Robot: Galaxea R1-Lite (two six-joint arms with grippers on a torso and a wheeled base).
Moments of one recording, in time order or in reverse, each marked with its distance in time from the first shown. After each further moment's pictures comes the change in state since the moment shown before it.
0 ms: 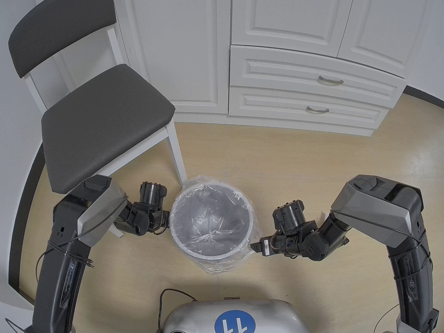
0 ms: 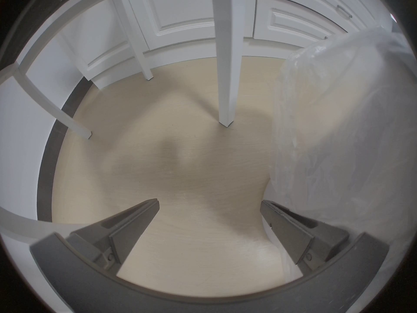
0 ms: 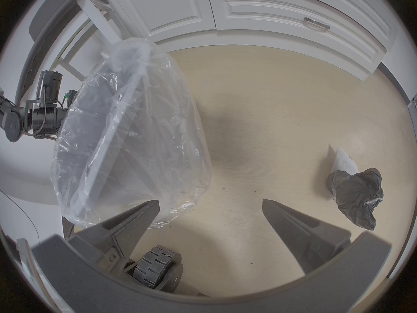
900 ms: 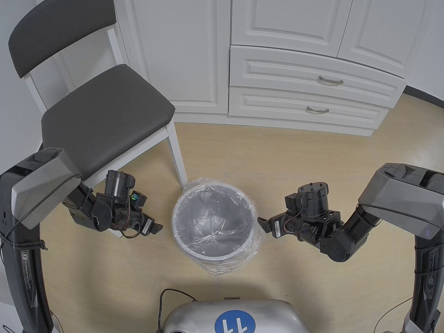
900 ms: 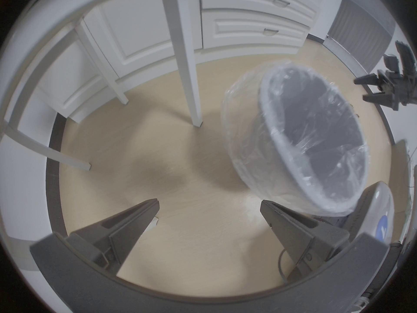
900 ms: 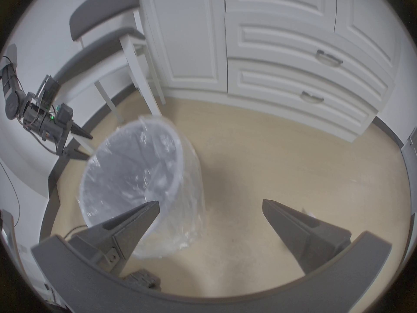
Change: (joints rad) left arm 0.072 -0.415 0.492 -0.007 -0.232 0.344; right arm -0.003 -0.204 0.228 -0.349 -0.073 -0.236
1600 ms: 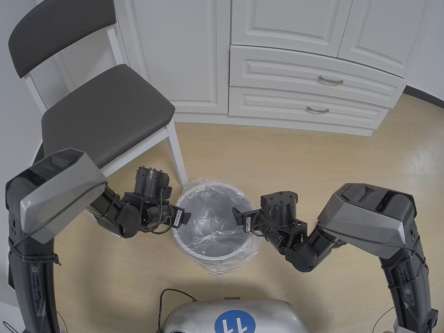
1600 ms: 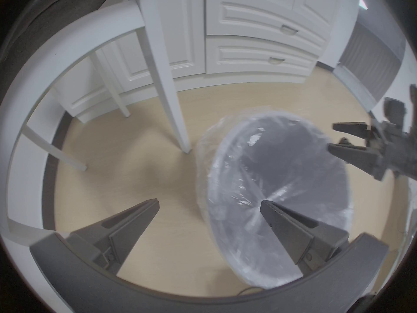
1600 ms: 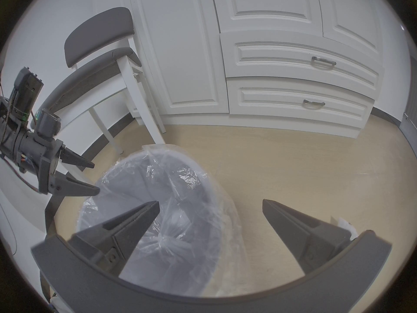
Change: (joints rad) left arm -0.194 -0.001 -0.055 -0.076 0.152 -0.270; right arm 0.099 0.216 -0.225 -0.190 -0.117 0.126
